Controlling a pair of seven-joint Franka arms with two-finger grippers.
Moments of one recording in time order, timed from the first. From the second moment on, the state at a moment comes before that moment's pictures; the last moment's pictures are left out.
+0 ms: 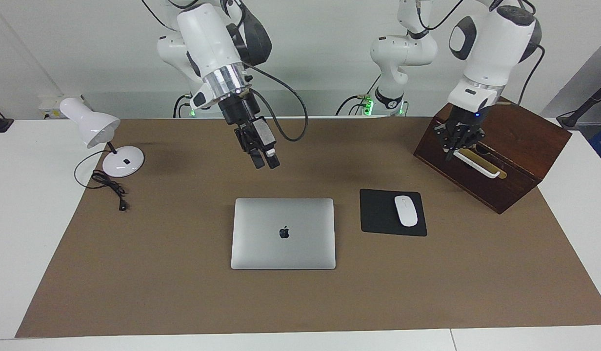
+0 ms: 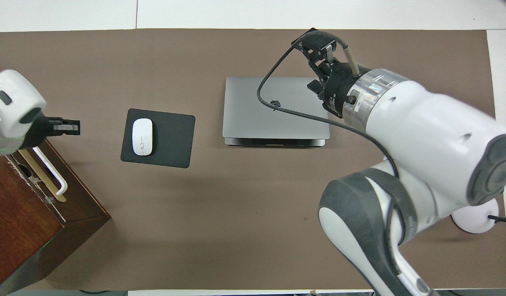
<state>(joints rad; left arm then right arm) -0.17 -0.21 0.01 -2.10 -0.04 2.16 0.03 -0.02 0.02 0.46 -1.98 0.20 2.85 1.25</state>
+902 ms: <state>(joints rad) -0.46 -0.41 0.00 -2.64 -0.04 2.76 -0.05 0.00 -0.09 0.54 -2.28 0.20 3.07 1.50</state>
